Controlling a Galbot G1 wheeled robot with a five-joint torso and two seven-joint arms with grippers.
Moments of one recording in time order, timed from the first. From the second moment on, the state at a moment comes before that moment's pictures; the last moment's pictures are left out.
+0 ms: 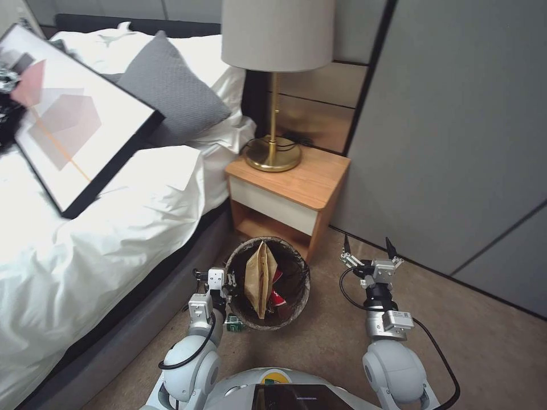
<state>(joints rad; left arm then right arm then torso) 1.61 -1.39 -0.27 -2.16 -0.20 0.36 -0.26 -1.65 1.40 0.49 2.11 0.02 0.21 0.26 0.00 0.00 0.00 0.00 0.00</state>
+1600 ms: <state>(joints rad) 1.62 -1.39 -0.25 -2.16 -0.21 0.37 -0.25 -1.64 1.40 0.49 2.11 0.02 0.19 0.26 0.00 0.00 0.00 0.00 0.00</state>
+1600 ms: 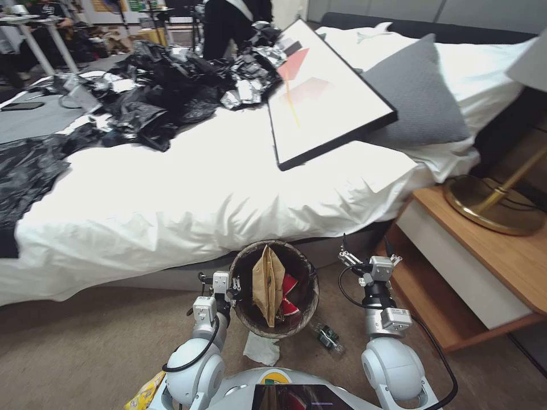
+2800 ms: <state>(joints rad) 1.64 -1.38 -0.27 -2.15 -0.21 0.37 -0.26 -1.77 1.34 0.46 2.12 0.02 0.09 0.28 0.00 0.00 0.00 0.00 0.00</state>
